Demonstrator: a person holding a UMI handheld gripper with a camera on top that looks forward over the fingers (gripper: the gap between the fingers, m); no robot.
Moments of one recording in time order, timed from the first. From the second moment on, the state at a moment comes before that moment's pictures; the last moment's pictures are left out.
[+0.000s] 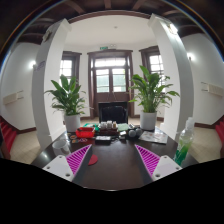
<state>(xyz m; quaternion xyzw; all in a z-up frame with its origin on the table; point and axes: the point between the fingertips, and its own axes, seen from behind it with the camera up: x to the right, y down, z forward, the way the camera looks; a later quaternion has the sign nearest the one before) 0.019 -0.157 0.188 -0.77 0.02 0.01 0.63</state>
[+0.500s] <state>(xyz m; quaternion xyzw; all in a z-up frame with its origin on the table) 0.242 -0.183 0.120 -0.76 0.13 -0.06 0.63</state>
